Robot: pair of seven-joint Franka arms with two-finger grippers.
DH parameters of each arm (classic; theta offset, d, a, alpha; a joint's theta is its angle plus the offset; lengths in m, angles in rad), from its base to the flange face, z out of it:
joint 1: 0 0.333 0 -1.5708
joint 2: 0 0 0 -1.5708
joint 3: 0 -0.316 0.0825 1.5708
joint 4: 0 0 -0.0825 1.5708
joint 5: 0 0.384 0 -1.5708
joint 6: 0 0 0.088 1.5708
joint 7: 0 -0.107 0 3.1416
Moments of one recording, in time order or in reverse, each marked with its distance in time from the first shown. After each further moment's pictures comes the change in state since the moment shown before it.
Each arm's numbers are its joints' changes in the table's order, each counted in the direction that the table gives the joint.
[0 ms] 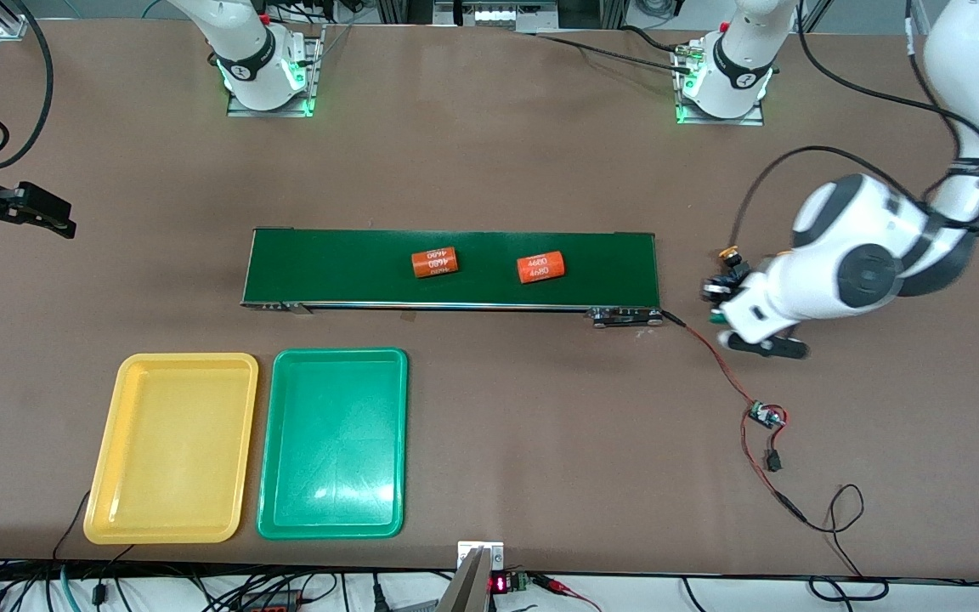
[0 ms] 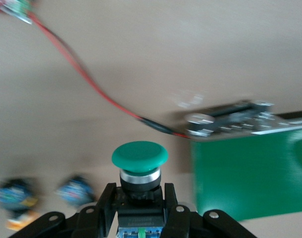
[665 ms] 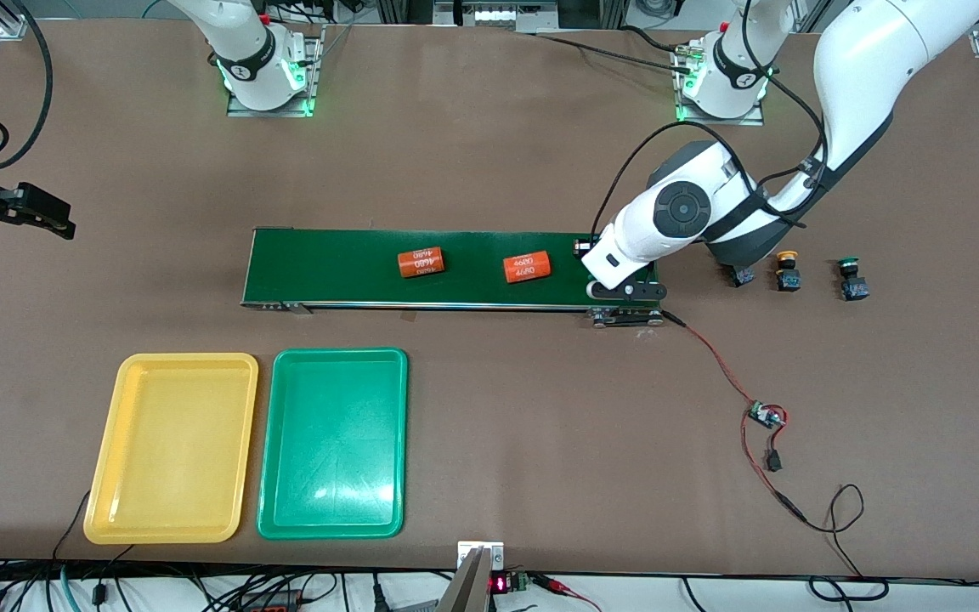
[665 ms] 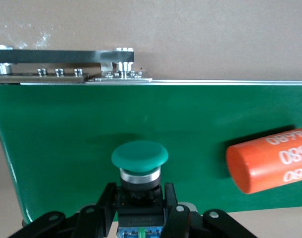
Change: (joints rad) left arm -0.206 0.024 0.004 0.173 0.002 -0.277 0.348; right arm -0.001 0.000 0.000 0.000 0.003 -0.003 0.000
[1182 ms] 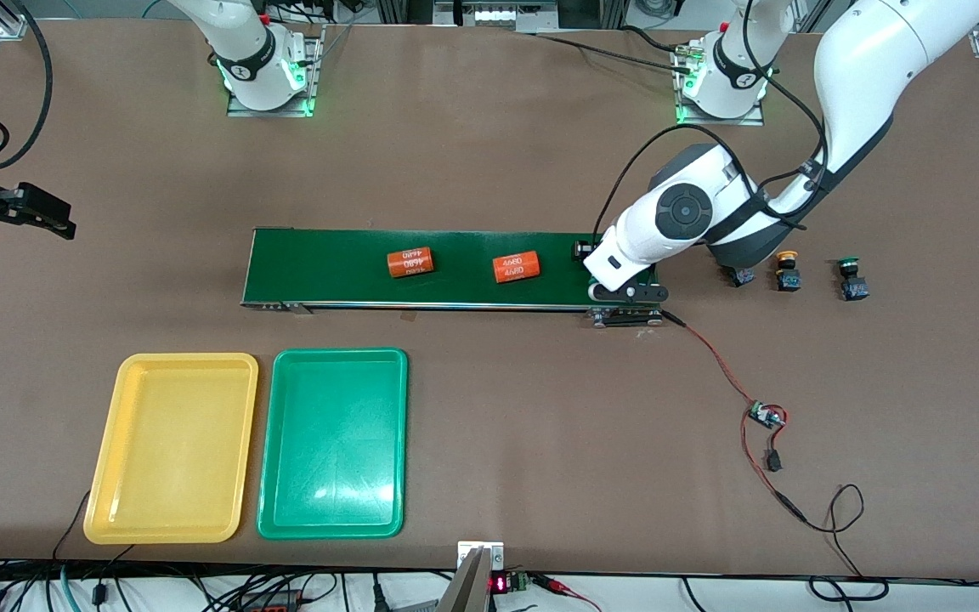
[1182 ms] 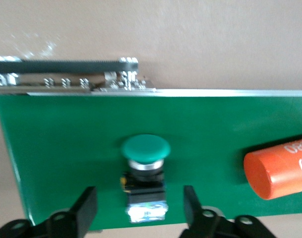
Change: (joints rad) left arm 0.011 -0.001 0.000 -0.023 0.007 0.008 -0.001; right arm 0.000 0.000 0.000 0.000 0.001 0.000 0.000
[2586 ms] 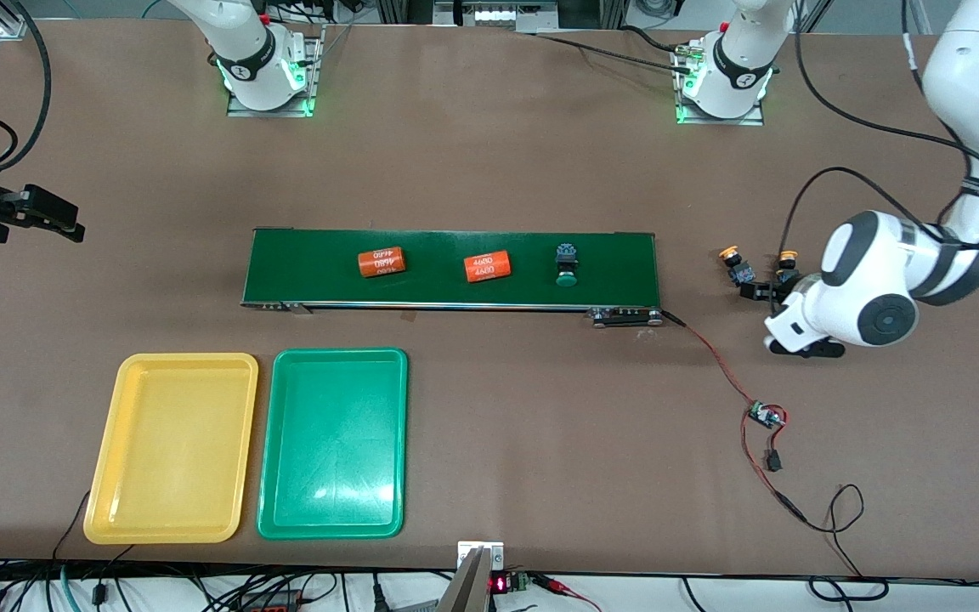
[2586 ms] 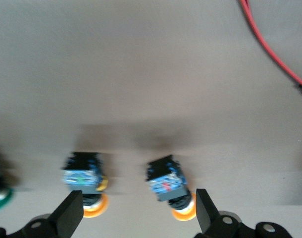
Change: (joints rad) left arm 0.016 -0.117 -0.520 -0.060 -0.121 0.252 -0.612; right arm 0.000 0.003 -0.001 0.000 0.044 -0.016 0.000
